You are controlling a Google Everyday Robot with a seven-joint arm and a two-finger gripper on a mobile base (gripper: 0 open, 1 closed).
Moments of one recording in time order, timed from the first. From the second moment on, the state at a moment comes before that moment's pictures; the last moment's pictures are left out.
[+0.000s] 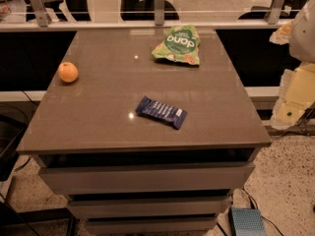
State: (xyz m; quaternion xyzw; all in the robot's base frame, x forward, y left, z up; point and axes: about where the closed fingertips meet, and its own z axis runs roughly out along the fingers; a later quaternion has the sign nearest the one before) arm 0.438 -0.215 0.981 -0.60 0.78 -0.04 0.17
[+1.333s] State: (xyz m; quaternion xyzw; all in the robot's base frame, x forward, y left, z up) arm 0.495 -0.091 0.928 -0.64 0.74 0.04 0.21
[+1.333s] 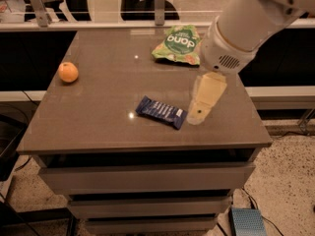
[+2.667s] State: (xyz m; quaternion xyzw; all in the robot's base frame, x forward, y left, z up) arm 0.507 0.008 0.848 -0.65 0.73 0.11 0.20
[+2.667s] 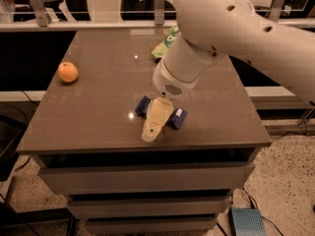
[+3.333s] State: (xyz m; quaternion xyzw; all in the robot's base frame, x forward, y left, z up) arm 0.526 0.004 0.824 -0.64 0.73 0.11 0.20
